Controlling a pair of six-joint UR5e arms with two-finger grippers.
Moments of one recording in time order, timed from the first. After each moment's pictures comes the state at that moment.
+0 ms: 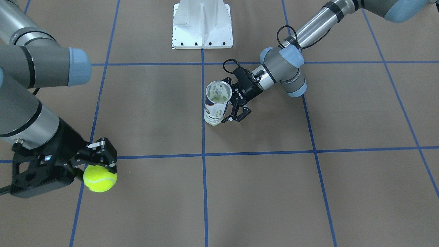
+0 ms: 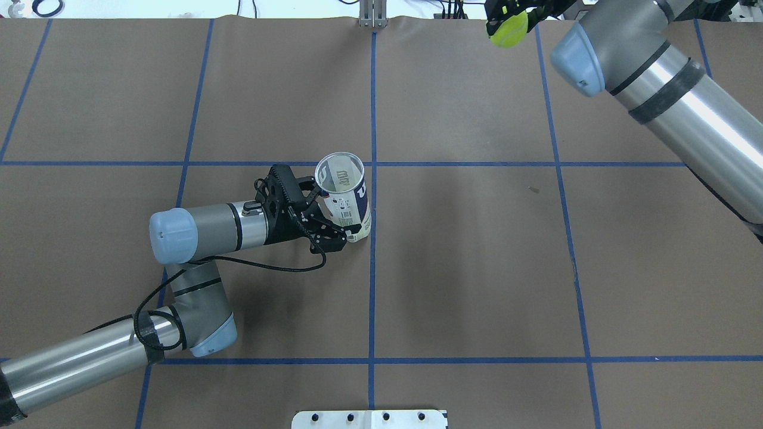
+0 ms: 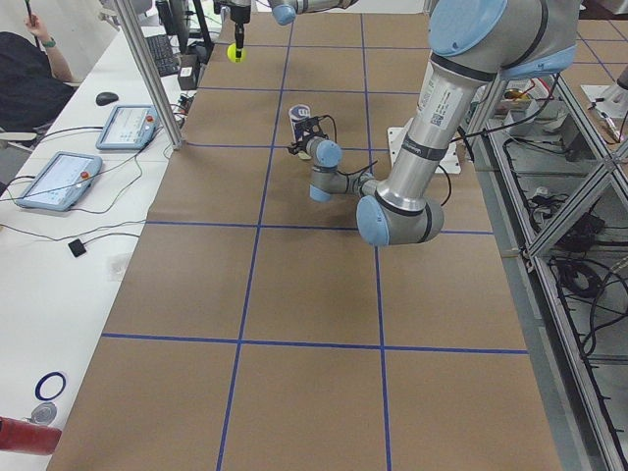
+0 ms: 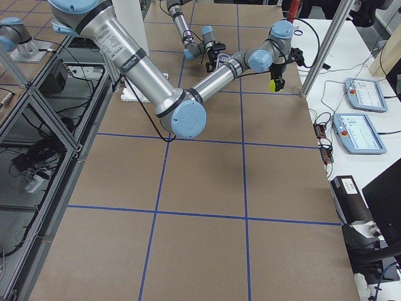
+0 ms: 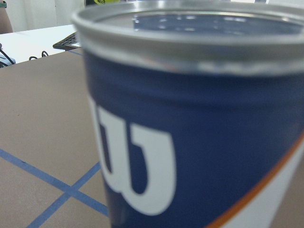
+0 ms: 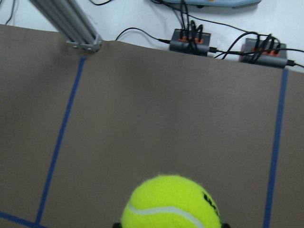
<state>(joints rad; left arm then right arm) -0.47 -2.14 -1.20 -3.16 -1.67 -0.42 1.06 -0.78 1.47 -1.45 2.25 0.68</state>
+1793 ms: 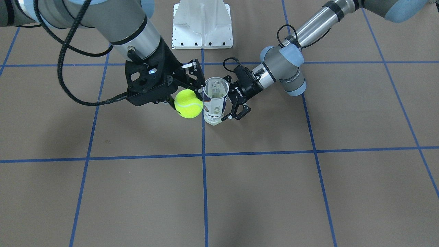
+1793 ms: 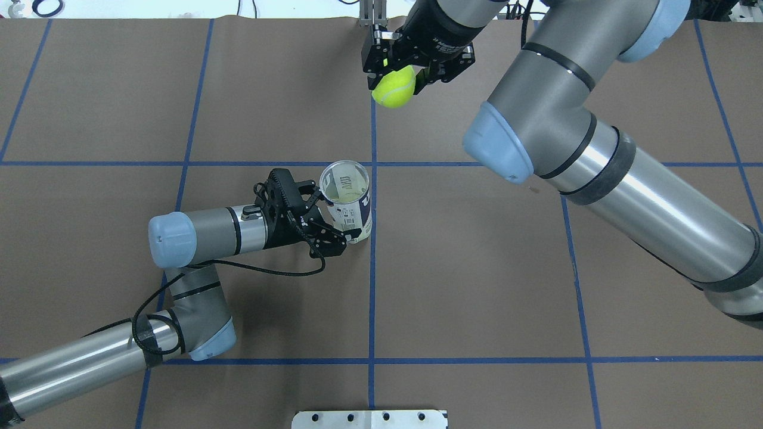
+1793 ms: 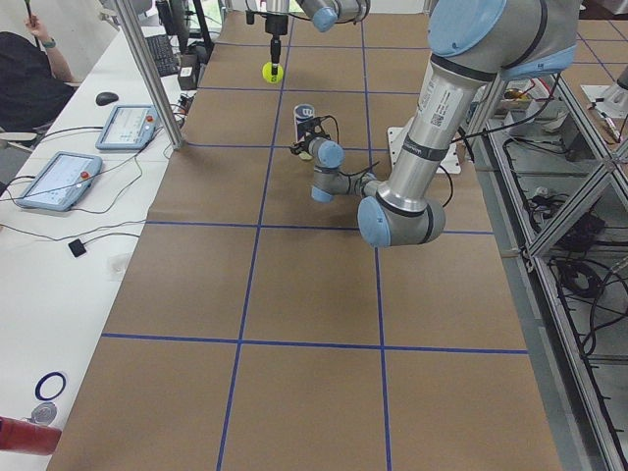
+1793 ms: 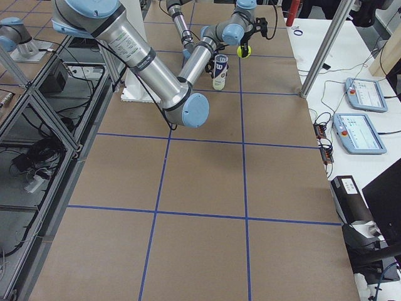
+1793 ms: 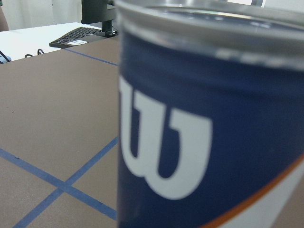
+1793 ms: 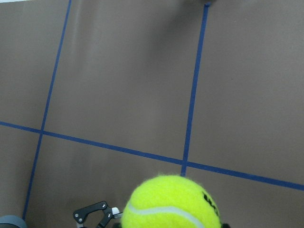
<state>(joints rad) -0.47 -2.13 -1.21 -3.17 -1.67 -0.43 0.83 -0.69 1.67 -1.51 2.21 1.05</state>
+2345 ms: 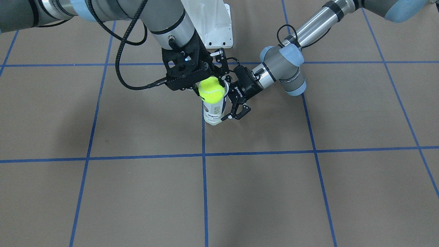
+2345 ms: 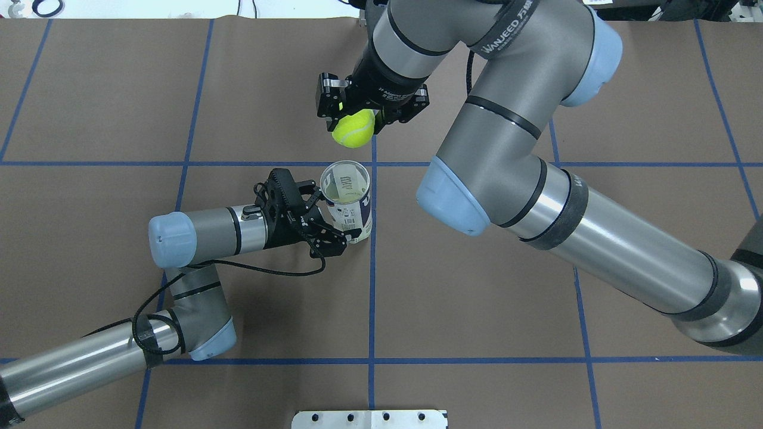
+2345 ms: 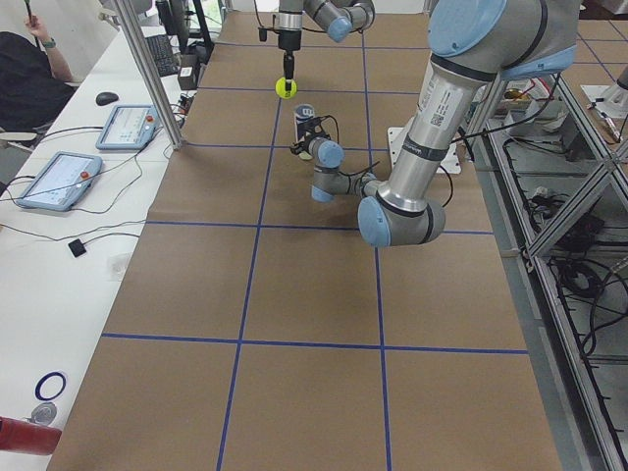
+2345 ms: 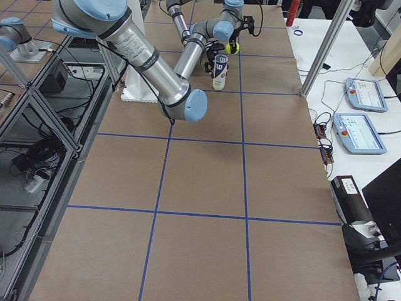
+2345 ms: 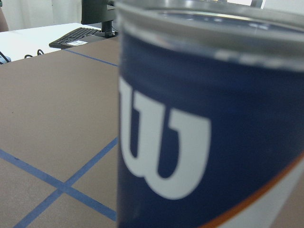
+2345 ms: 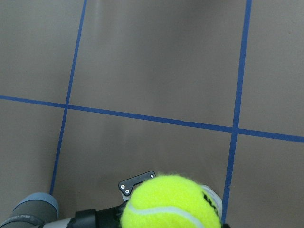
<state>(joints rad) -0.47 -2.14 -1.21 -3.17 -1.67 -0.43 0.73 -0.66 1.68 -1.53 2.15 1.08</state>
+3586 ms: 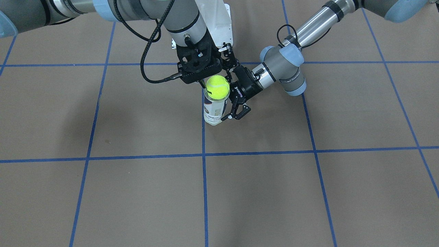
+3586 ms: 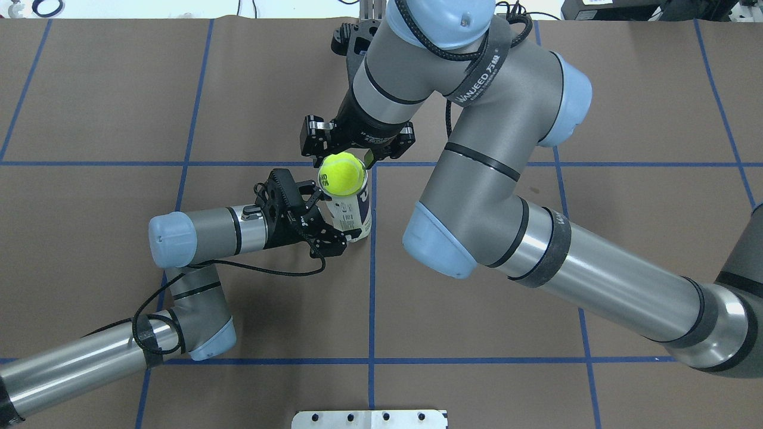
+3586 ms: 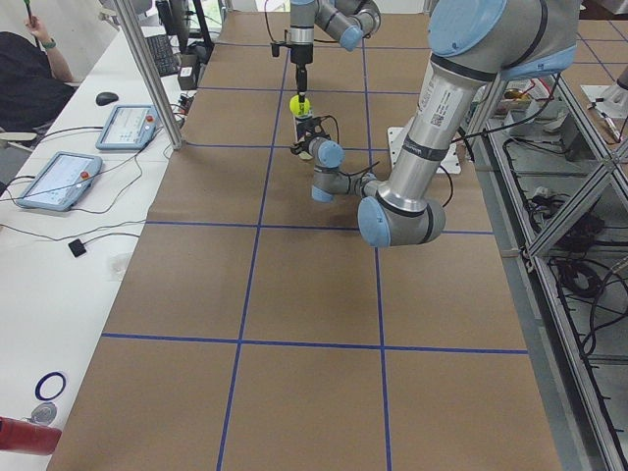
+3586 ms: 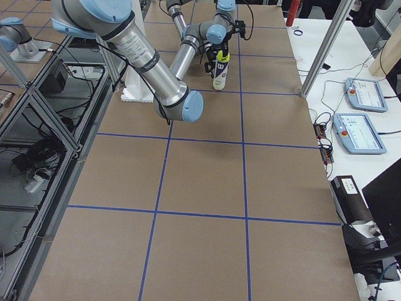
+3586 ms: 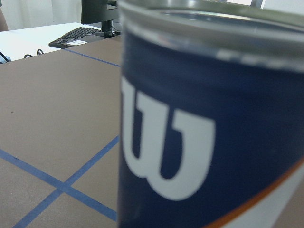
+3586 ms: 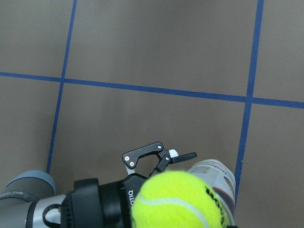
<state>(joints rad) -0.47 -2.14 -1.21 -3.17 -1.67 -0.43 0.66 -0.67 1.70 -1.56 2.11 1.12</state>
